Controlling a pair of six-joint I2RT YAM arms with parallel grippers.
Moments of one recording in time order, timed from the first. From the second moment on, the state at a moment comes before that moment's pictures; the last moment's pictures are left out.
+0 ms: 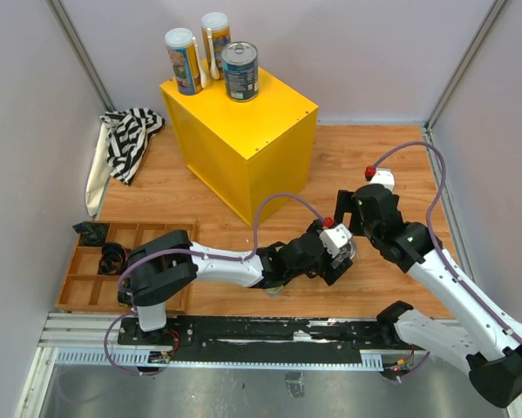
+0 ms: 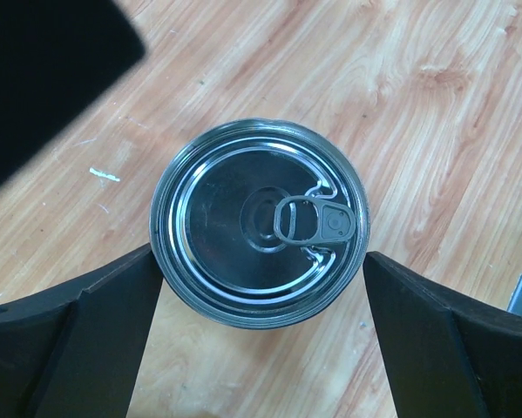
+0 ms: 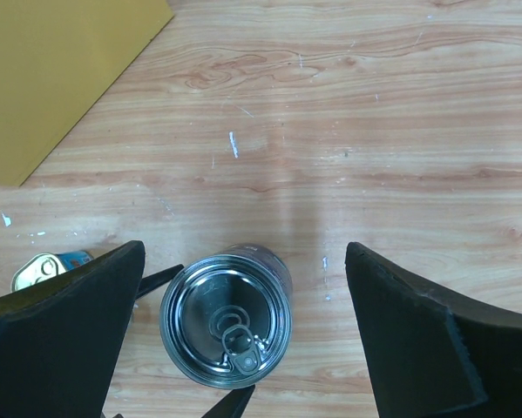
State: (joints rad) left arm -1.26 1.81 1.02 0.42 -0.24 -0.09; right arm 0.58 0.91 0.89 -0.68 0.42 0.47
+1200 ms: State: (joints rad) left arm -1.26 1.86 1.05 0.51 -0.17 -0.01; right arm 0.29 0.87 0.92 -0.70 0.34 0.55
